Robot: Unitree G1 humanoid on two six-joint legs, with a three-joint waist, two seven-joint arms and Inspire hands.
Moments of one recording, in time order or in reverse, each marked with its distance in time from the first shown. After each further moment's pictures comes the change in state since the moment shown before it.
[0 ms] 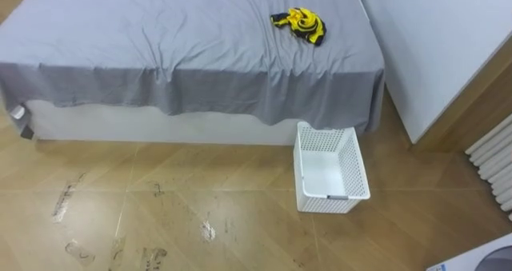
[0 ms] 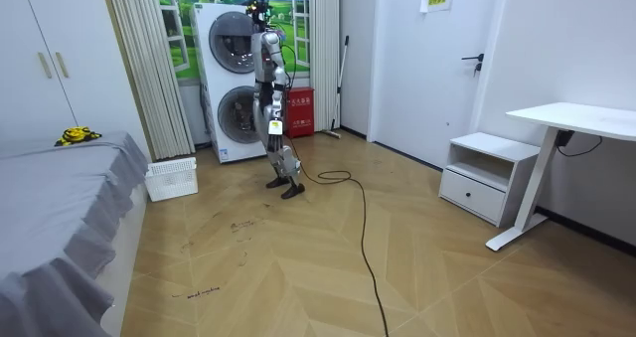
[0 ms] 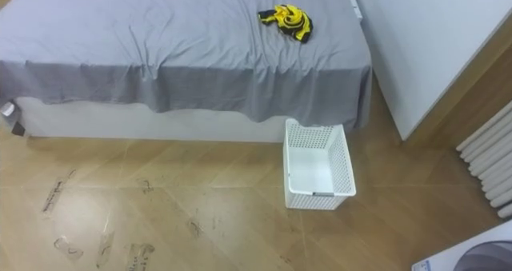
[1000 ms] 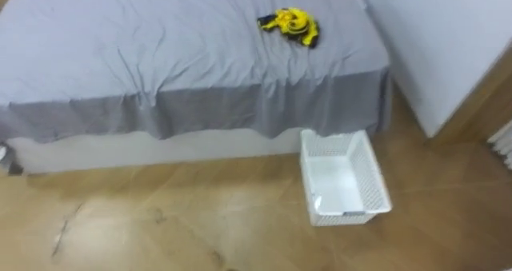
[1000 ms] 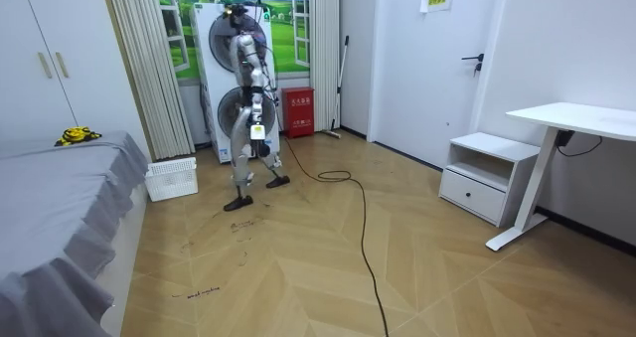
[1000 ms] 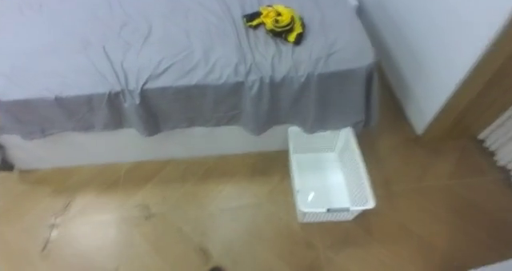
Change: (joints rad) left arm 0.010 -0.018 0.022 0.001 -0.327 -0.095 -0.069; right arm 0.036 -0.047 -0.061 0.016 -0.023 -0.007 -0.033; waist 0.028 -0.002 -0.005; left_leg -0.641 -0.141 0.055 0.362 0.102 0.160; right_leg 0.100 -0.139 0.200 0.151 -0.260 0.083
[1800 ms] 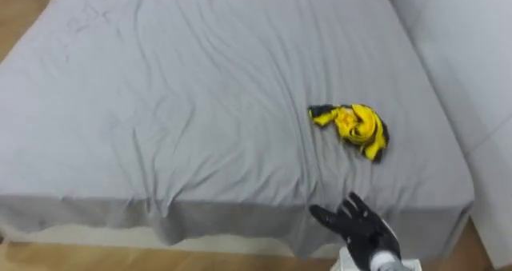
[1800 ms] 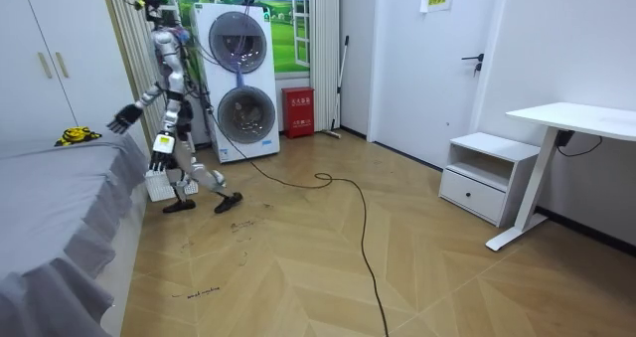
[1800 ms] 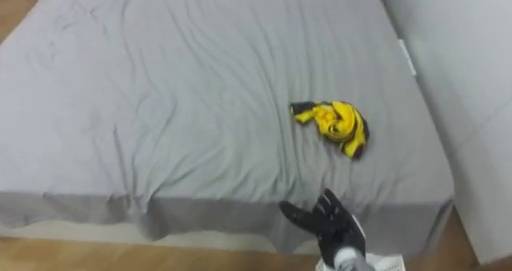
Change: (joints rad) left arm -0.022 0.043 -0.154 -0.060 -0.026 -0.058 0.042; right arm -0.080 0.025 0.023 -0.698 -0.078 -0.114 -0.072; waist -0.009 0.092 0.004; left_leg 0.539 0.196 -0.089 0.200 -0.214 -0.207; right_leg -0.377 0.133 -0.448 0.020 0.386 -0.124
